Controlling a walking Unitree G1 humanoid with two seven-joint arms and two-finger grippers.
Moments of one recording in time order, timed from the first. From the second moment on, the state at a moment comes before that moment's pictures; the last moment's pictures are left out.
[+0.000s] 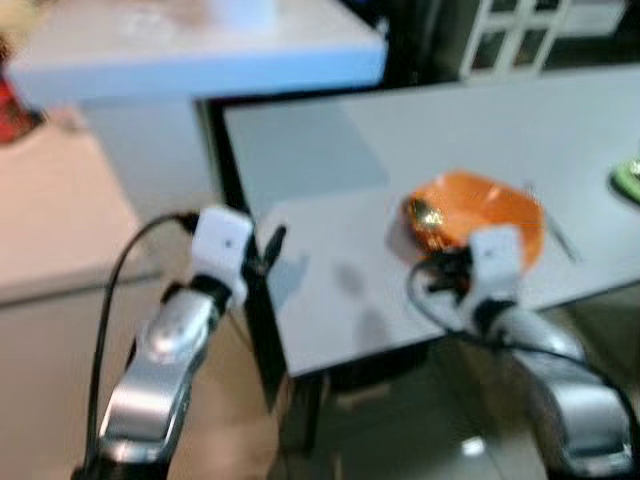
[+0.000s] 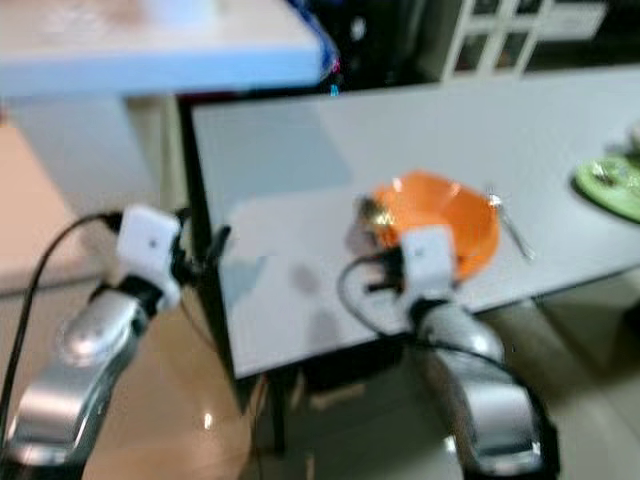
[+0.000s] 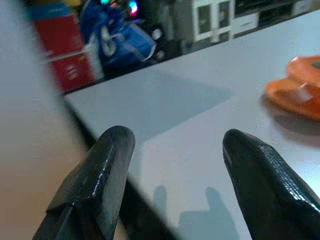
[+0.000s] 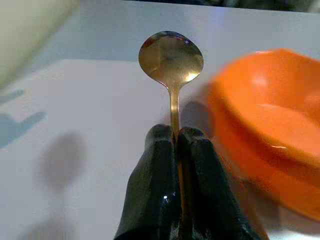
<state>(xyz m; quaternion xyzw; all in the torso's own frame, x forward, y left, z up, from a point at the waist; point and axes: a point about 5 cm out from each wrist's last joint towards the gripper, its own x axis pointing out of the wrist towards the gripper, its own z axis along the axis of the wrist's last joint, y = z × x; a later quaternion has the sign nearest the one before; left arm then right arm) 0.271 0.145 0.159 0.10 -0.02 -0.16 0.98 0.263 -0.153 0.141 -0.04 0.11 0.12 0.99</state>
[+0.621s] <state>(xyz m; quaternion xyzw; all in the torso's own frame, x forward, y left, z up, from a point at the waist) 0.259 0.120 0.164 0.11 -0.01 -0.29 0.95 0.328 -0.151 0.113 -0.12 0.15 0.11 0.97</state>
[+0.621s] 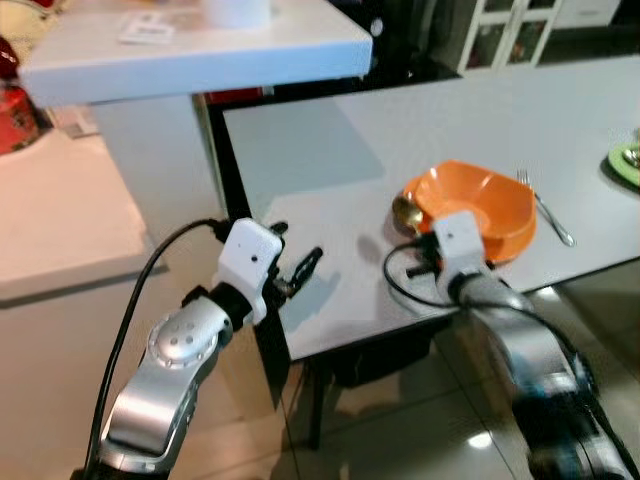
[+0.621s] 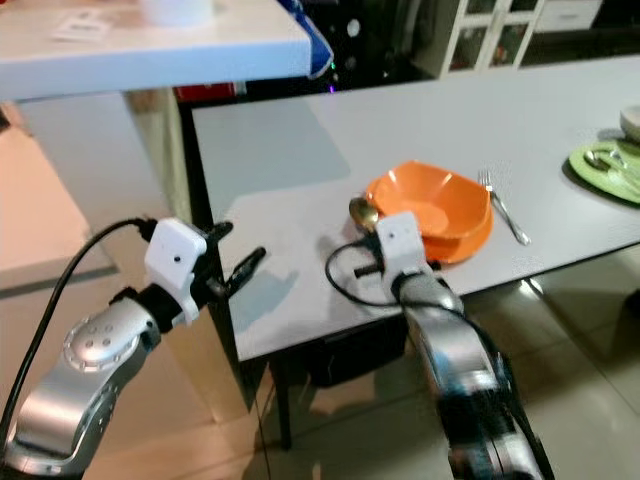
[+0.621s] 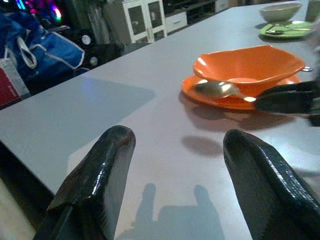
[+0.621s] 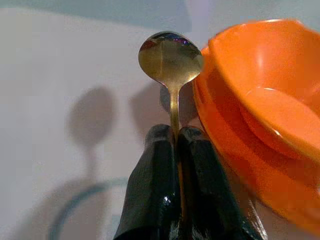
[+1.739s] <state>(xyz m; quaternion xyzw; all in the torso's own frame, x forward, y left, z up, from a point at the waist) 0.243 0.120 0.162 0.11 0.02 -0.35 0.93 0.376 -0.148 0.104 -0.15 0.15 0.10 0.97</state>
